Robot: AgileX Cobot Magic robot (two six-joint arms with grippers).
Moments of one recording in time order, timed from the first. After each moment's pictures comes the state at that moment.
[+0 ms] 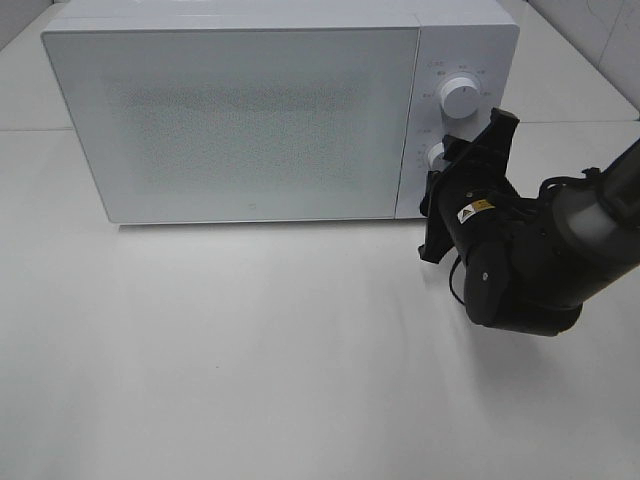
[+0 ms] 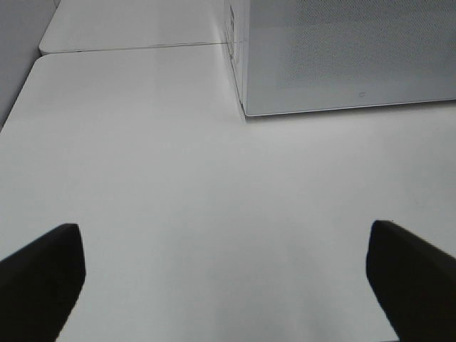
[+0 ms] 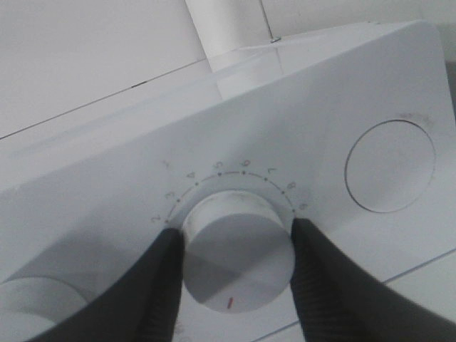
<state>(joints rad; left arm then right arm) 0.00 0.00 -0.51 -0.07 1.05 0.17 0.60 2.09 -0.73 0.59 -1.22 1.69</state>
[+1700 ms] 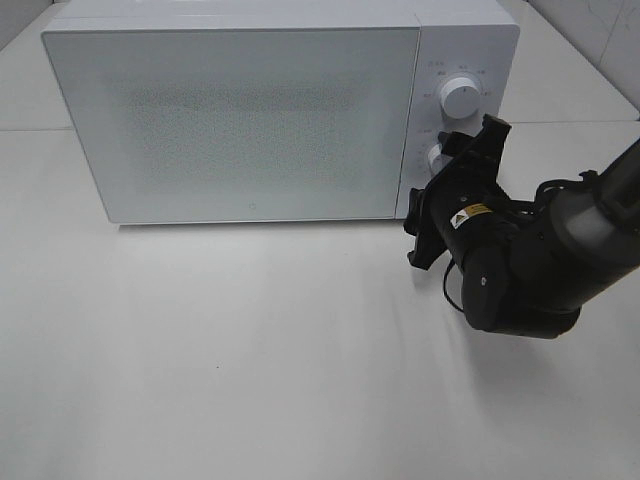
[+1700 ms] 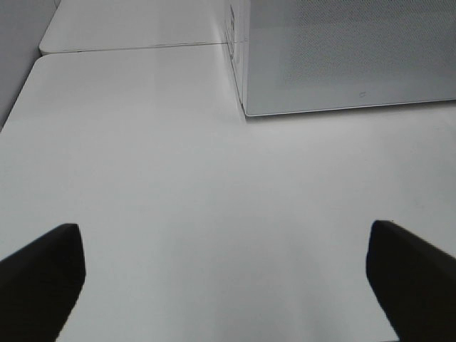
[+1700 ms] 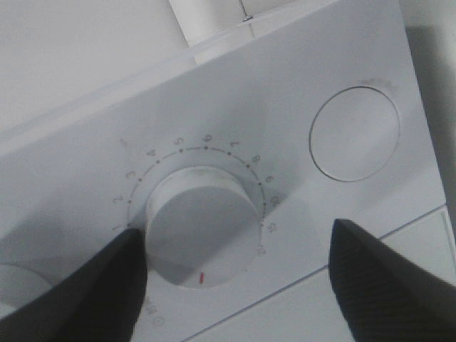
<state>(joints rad) 0.00 0.00 -0.51 -0.07 1.05 0.17 0.61 2.09 -0.72 0.56 -1.20 1.74</state>
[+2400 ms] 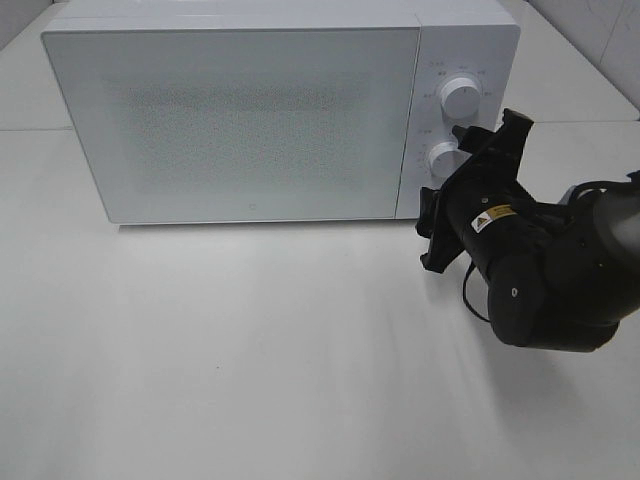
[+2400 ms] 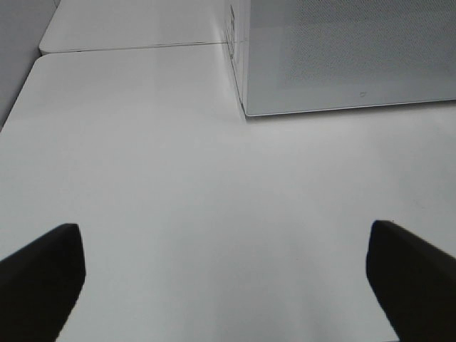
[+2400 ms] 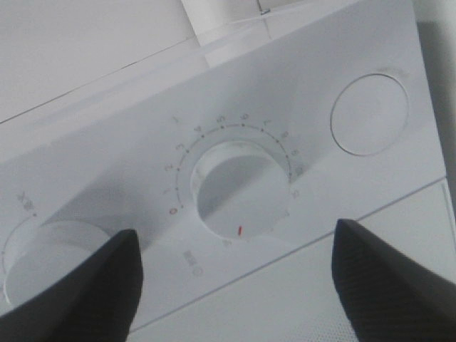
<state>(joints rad) 0.00 0.00 -0.51 -0.07 1.05 0.17 0.63 2.00 -0.61 0.55 -1.22 1.75</state>
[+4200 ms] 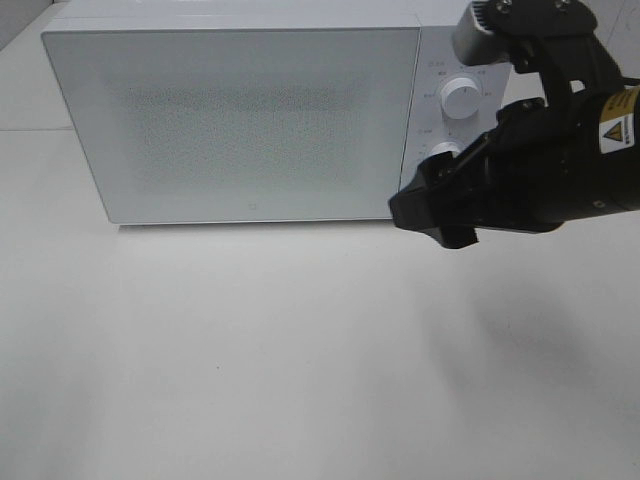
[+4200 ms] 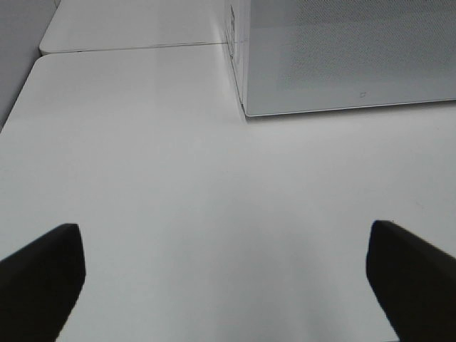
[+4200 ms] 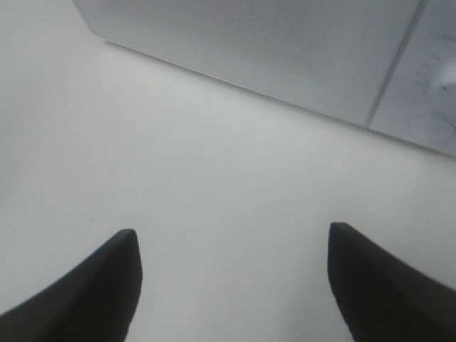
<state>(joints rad) 0.00 0.00 -0.51 -0.07 1.05 0.17 0.65 1.23 -0.70 -0.06 0.27 0.17</state>
